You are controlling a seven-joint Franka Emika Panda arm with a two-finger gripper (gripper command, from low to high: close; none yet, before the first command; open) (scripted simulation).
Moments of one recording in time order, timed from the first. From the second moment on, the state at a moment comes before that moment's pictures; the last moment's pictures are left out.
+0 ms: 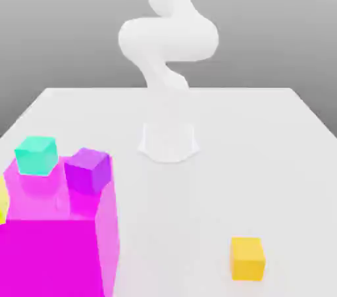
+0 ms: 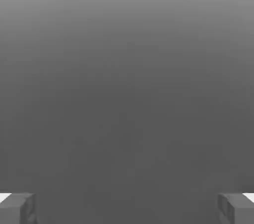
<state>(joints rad) 0.01 -0.71 0.01 -2.32 0.02 2.34 0.82</state>
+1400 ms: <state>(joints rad) 0.19 0.23 0.13 -2.54 -0.08 2.76 1.22</state>
